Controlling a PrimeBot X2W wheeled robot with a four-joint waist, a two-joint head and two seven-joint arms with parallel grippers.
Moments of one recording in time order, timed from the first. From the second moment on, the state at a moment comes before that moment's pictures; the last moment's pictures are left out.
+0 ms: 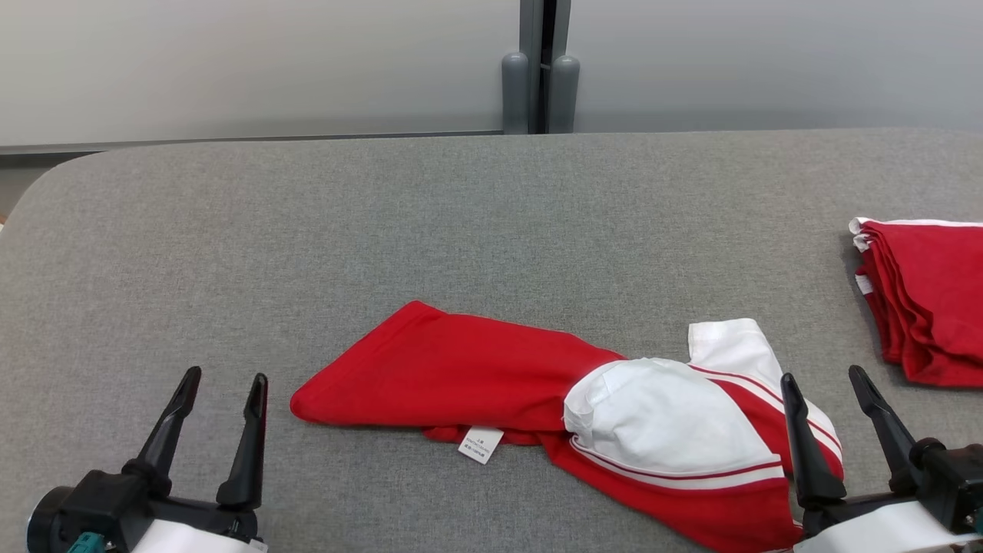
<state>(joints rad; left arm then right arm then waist) 0.08 0.35 -0.20 -0.04 -0.42 0.03 -0.26 0.16 -0.05 0.01 -0.24 0.10 0.13 0.09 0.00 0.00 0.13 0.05</state>
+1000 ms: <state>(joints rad) -0.23 0.40 -0.54 0.49 -0.68 -0.13 -0.17 0.11 -0.05 0.02 -0.23 0.12 0.13 0.08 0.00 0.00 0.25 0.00</state>
